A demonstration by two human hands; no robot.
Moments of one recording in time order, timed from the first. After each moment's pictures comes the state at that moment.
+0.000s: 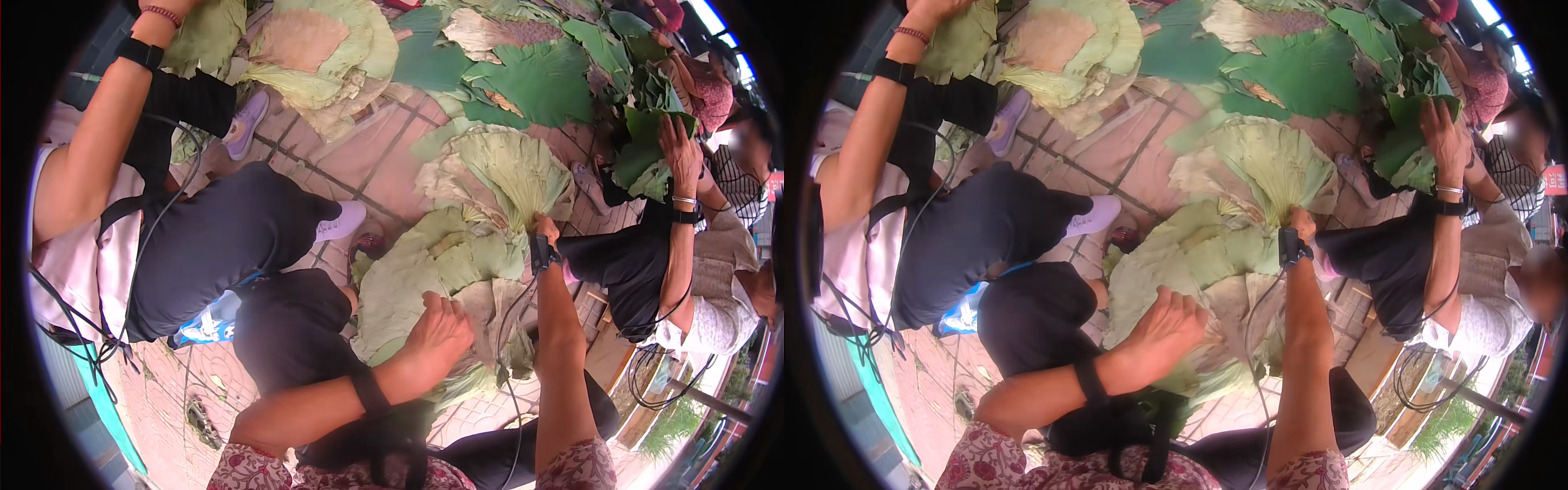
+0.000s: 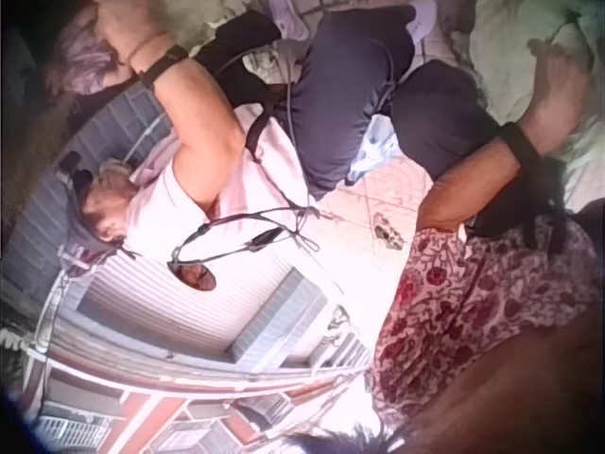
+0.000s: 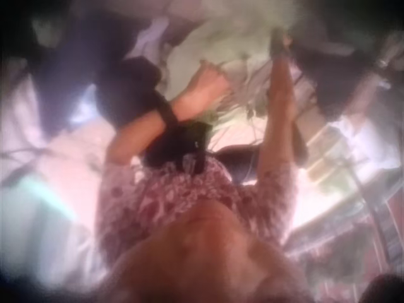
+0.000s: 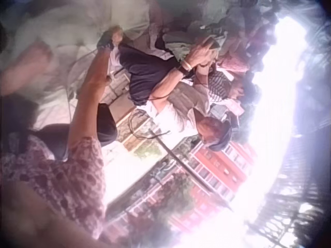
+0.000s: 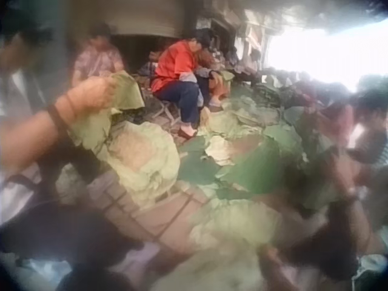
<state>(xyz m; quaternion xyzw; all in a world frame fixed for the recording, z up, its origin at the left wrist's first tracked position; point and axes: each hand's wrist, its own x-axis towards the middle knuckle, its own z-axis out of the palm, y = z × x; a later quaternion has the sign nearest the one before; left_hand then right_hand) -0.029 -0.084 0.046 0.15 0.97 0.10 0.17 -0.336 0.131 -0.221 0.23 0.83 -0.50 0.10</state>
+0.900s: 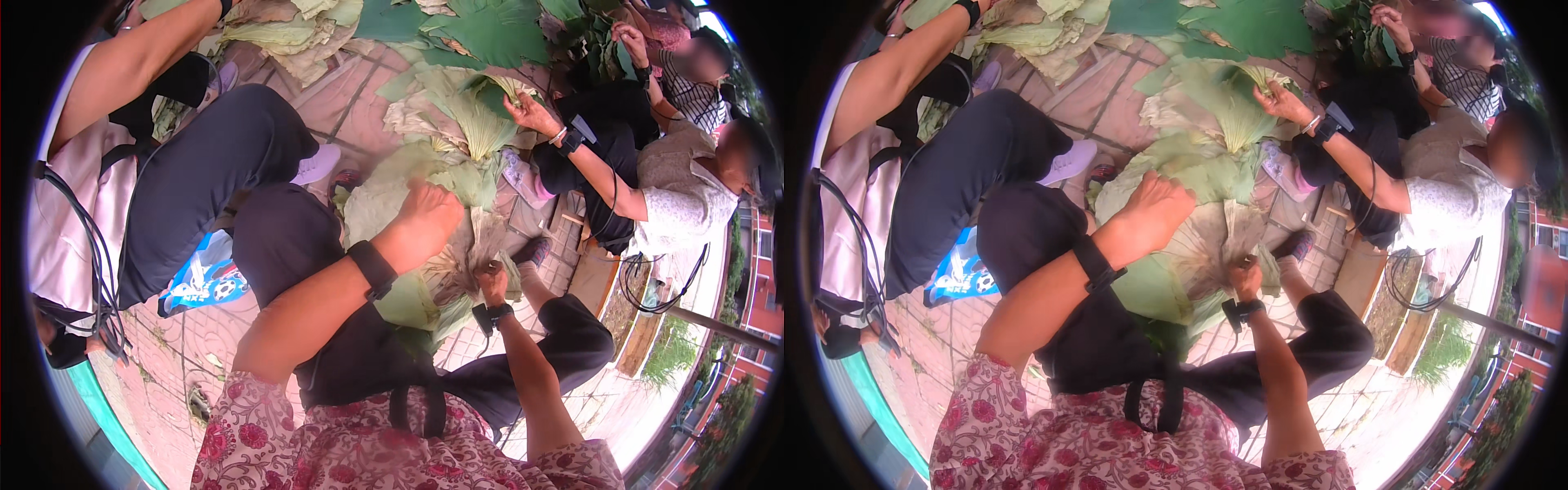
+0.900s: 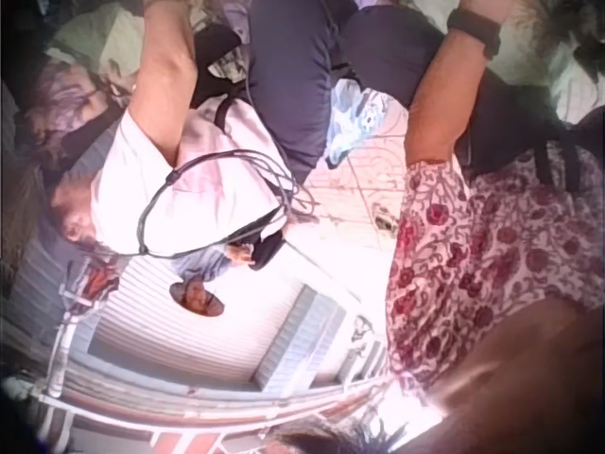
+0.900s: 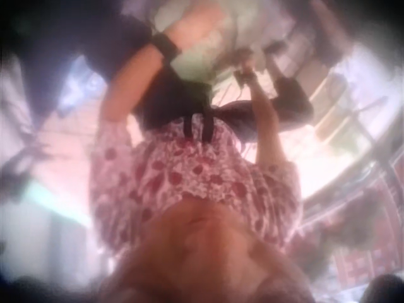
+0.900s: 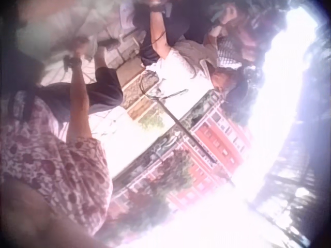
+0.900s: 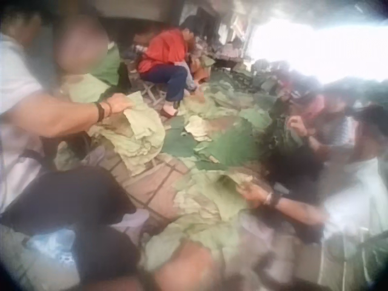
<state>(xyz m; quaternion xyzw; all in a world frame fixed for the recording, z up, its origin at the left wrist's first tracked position) -0.021 -0.084 0.035 0.16 0.97 0.17 0.05 0.000 0.267 -0.218 0.13 0.93 -0.30 0.14</state>
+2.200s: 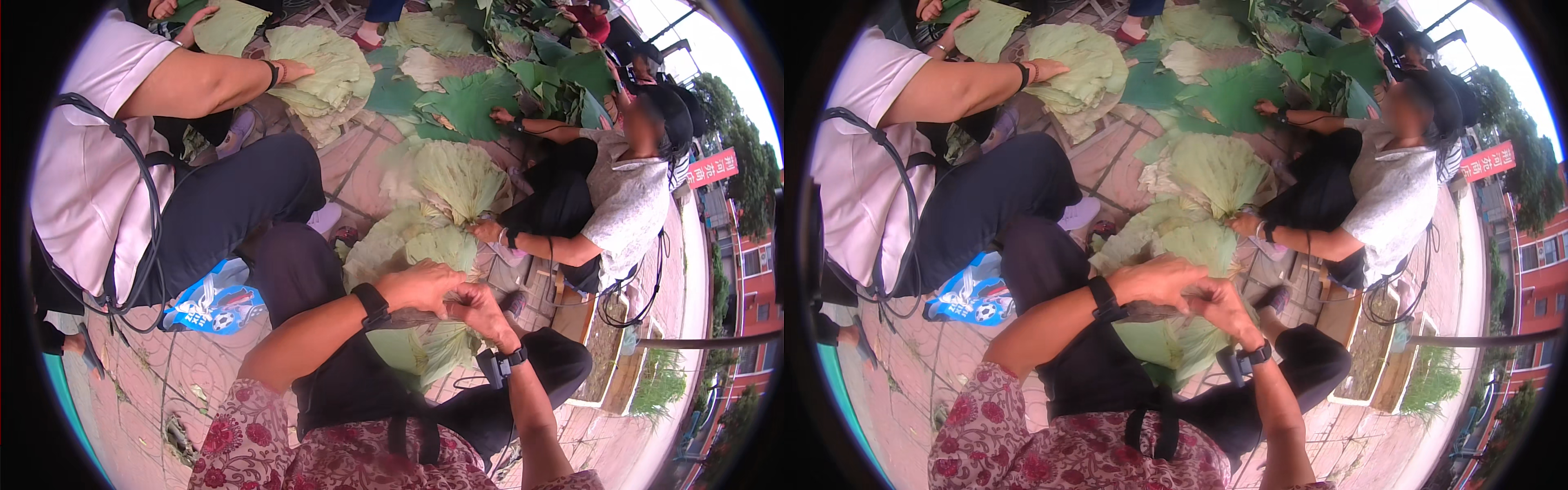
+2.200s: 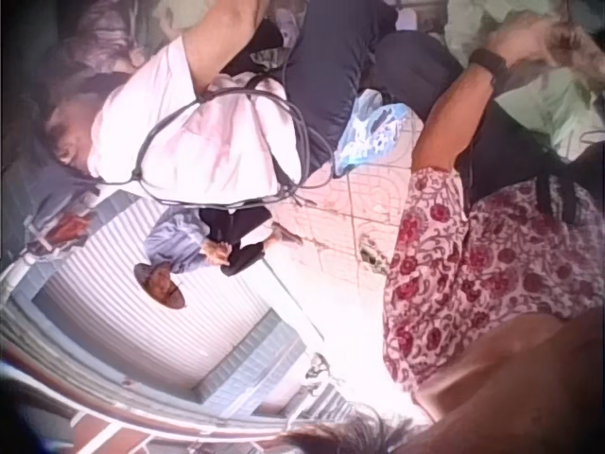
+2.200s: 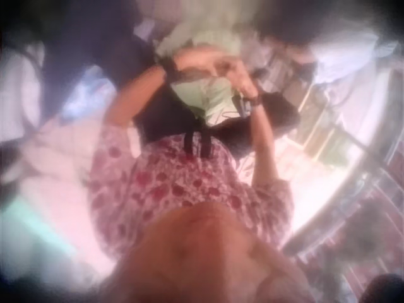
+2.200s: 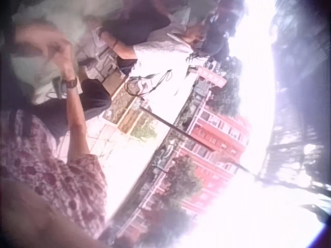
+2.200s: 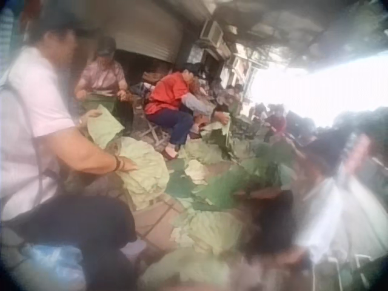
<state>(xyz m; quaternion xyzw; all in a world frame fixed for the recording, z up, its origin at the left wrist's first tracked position) 0.005 -0.079 0.051 0.28 0.85 0.42 0.12 -0.011 0.120 0.069 -0.20 0.76 -0.48 0.40</state>
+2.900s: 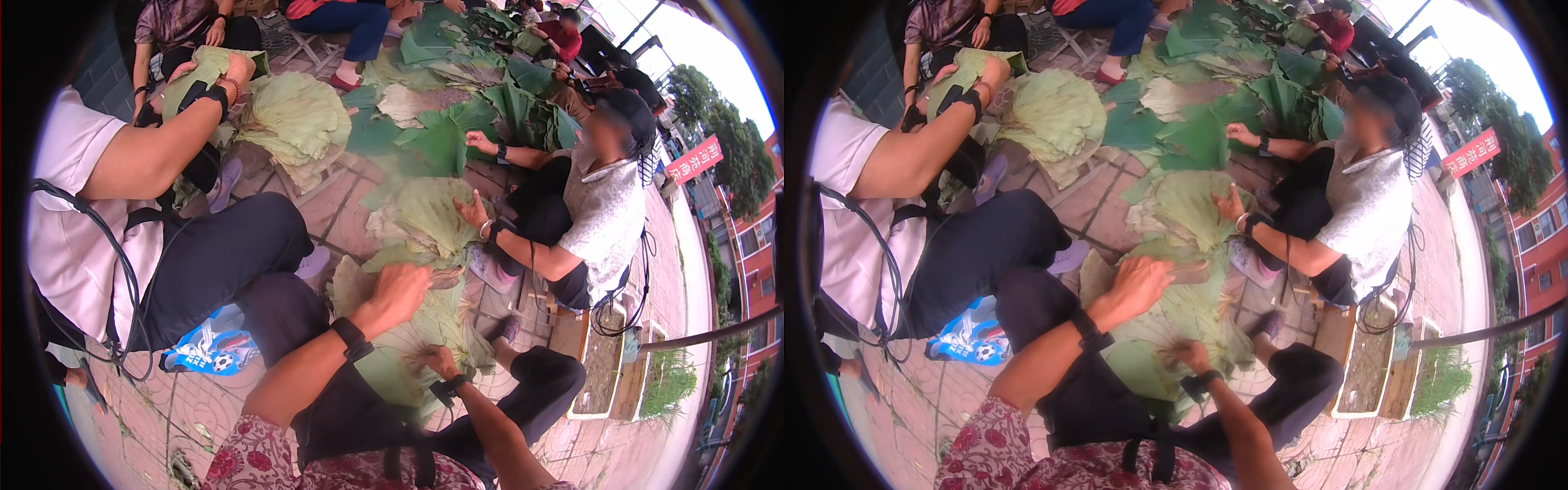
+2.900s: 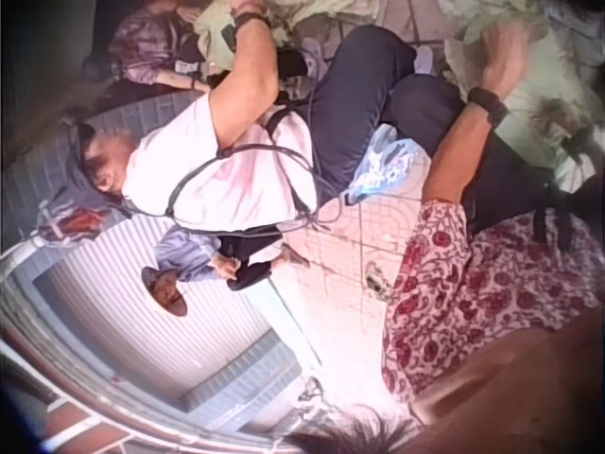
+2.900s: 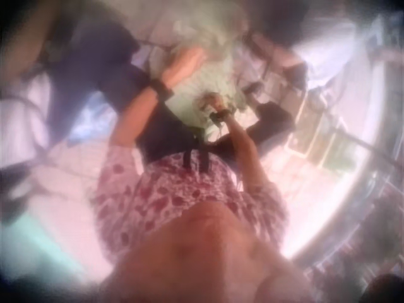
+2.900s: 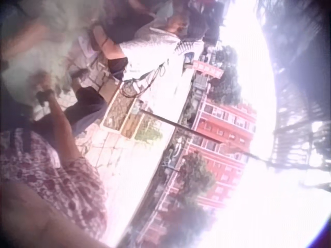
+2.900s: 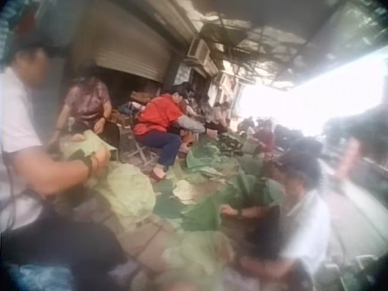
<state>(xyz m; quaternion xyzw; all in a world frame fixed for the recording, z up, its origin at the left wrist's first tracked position) -0.007 -0.092 0.066 0.07 0.92 0.36 -0.08 0.029 0.187 -0.159 -0.08 0.85 -0.40 0.32</state>
